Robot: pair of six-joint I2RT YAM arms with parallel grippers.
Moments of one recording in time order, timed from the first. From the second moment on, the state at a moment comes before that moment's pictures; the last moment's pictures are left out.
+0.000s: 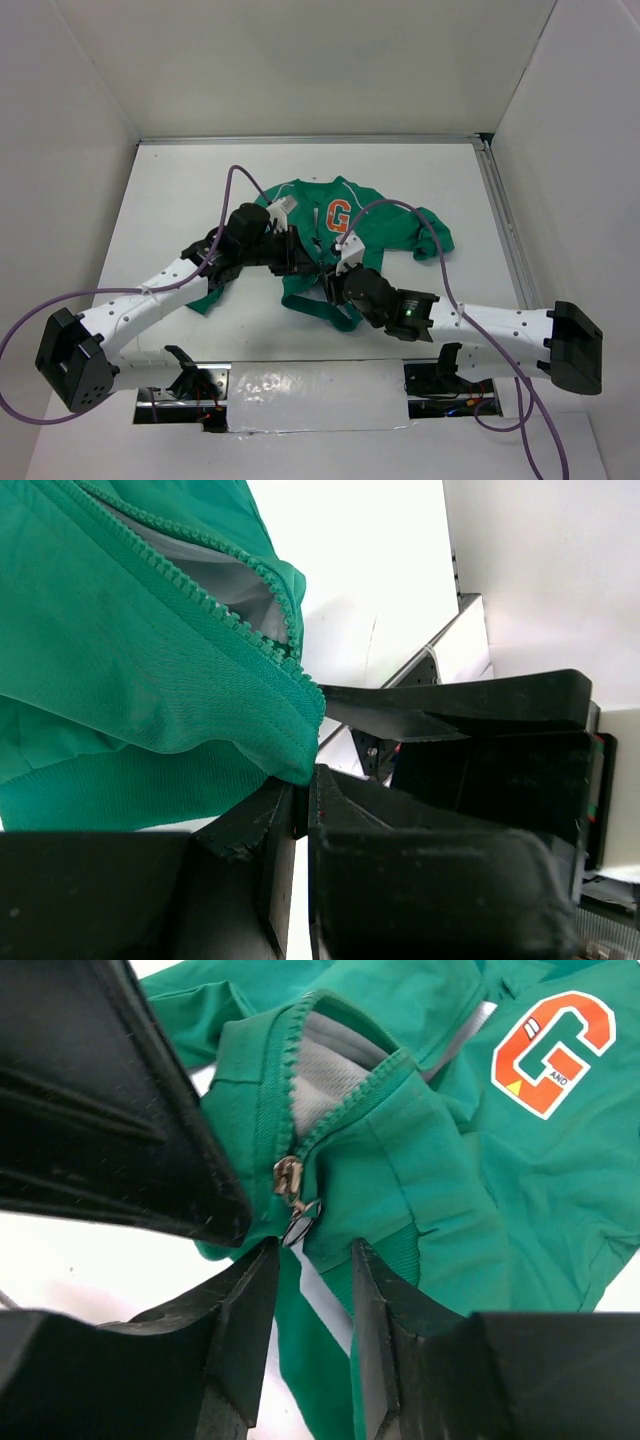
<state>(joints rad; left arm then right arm) -0.68 1.22 0.93 -0.28 0.39 -0.79 1.17 1.08 0.62 0.06 0.53 0.32</state>
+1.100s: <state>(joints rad) -0.72 1.27 0.93 -0.34 0.31 -0.74 1.10 1.07 0.74 -0.15 0.38 0.31</state>
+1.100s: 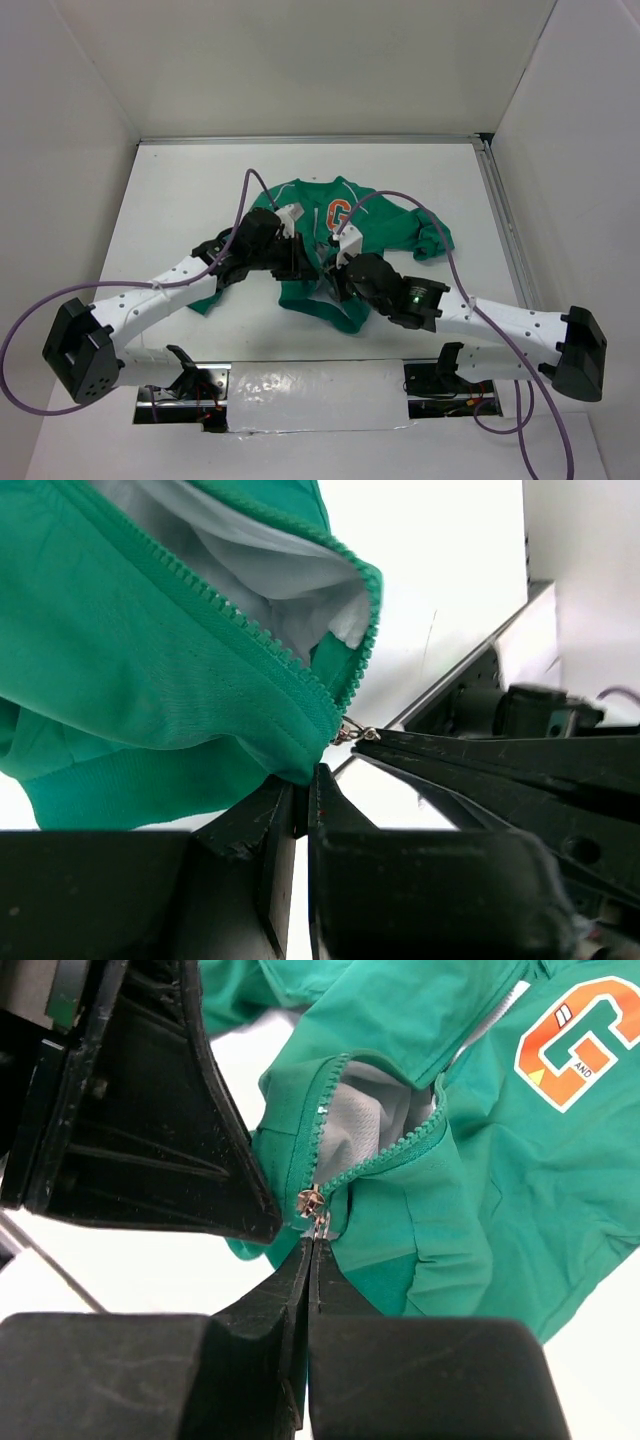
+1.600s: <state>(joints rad) -0.78 1.31 0.94 -0.33 0.29 -0.61 1.07 1.10 0.81 -0.28 0.40 0.28</state>
